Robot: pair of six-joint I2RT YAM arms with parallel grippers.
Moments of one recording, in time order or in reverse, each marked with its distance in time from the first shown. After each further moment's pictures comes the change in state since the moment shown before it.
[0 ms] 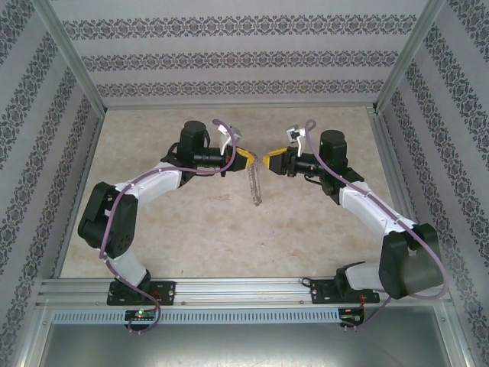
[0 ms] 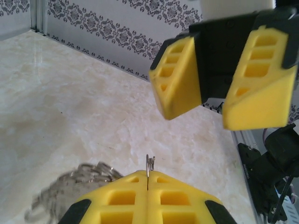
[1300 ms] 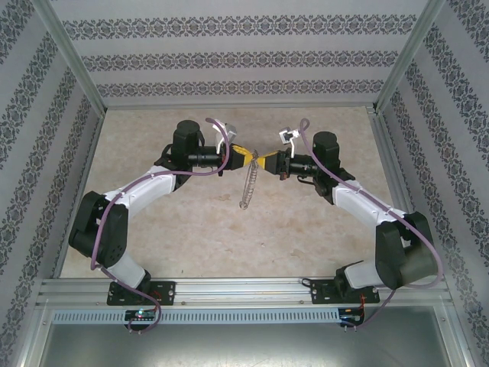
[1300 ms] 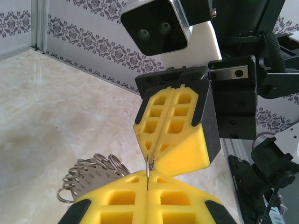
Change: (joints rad) left arm -0.003 -0.085 -0.035 0.048 -0.003 -0.071; right arm 0.047 0.070 -0.013 0.141 -0.059 0.098
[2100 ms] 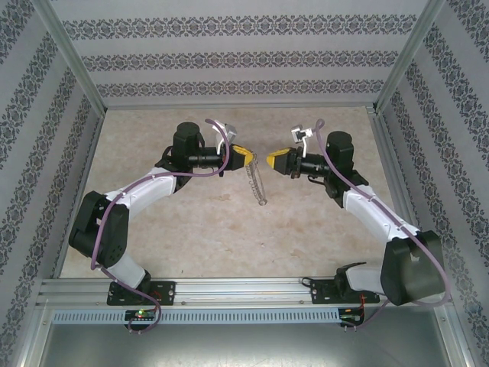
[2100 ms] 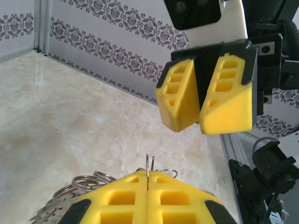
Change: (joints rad) left arm -0.004 0.000 -0.022 0.050 -0.014 -0.032; right arm -0.076 -0.108 -0.001 -0.076 -0.039 -0.031
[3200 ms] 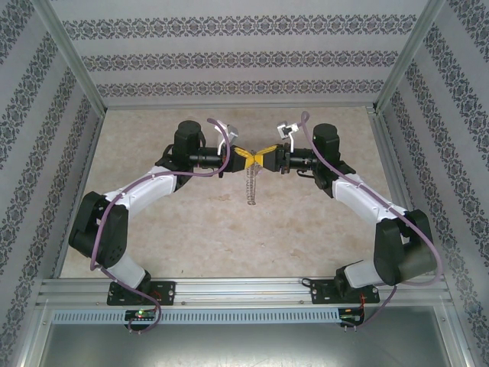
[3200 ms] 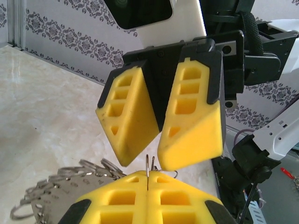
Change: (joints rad) left arm -0.008 -0.002 0.026 -0.051 0.072 0.004; right arm 0.068 0.134 0.090 0.023 -0.048 0.000
